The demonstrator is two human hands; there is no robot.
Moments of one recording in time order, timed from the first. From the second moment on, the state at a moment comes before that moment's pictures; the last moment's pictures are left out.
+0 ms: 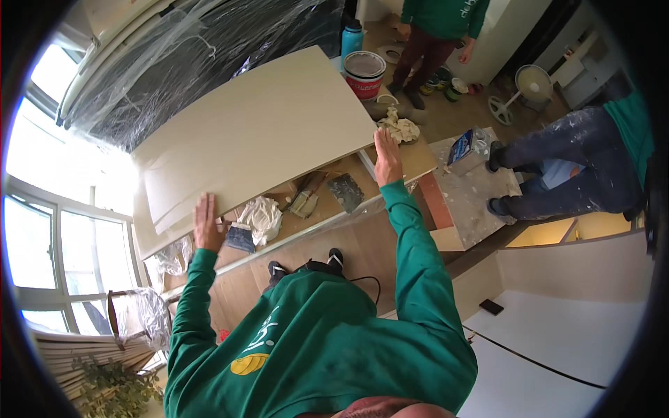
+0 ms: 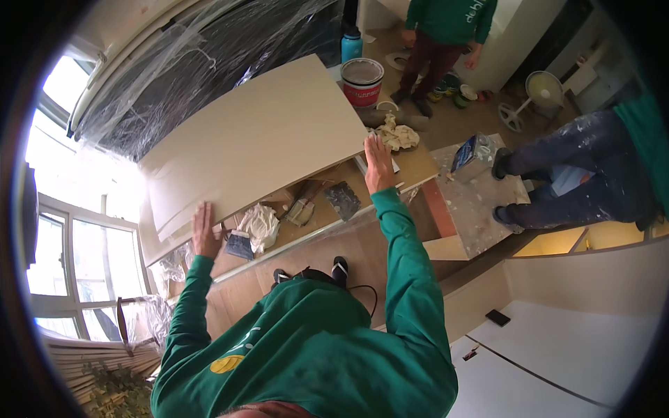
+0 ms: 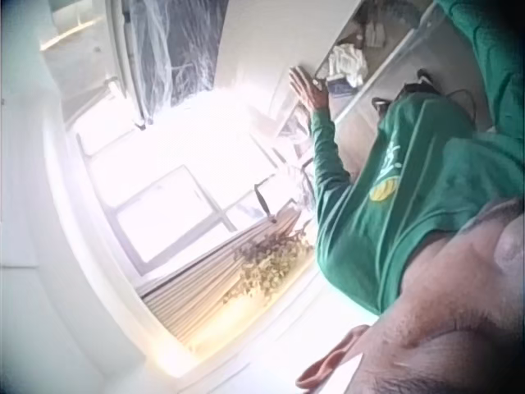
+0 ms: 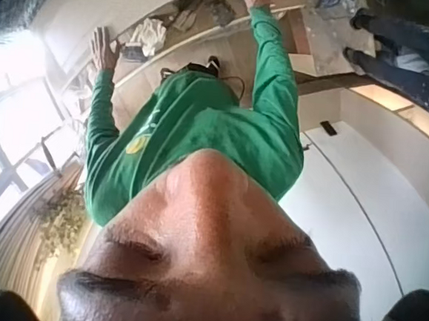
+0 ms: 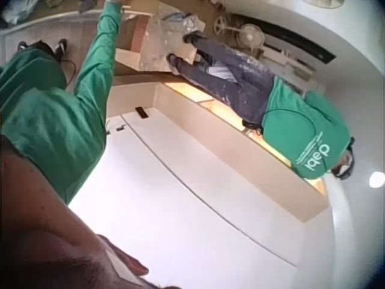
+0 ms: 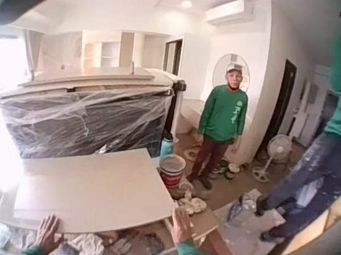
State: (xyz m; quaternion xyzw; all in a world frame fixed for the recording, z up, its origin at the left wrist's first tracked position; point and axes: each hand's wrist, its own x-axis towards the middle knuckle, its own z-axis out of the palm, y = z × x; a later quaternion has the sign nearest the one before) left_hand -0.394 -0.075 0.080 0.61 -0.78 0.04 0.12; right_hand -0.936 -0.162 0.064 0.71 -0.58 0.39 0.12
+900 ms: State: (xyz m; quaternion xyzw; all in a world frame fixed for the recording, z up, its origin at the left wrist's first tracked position) left_hand -0.299 -0.064 0.072 0.71 -0.69 0.08 0.12; right_hand -0.788 -0.137 0.027 0.76 -0.52 0.38 0.08
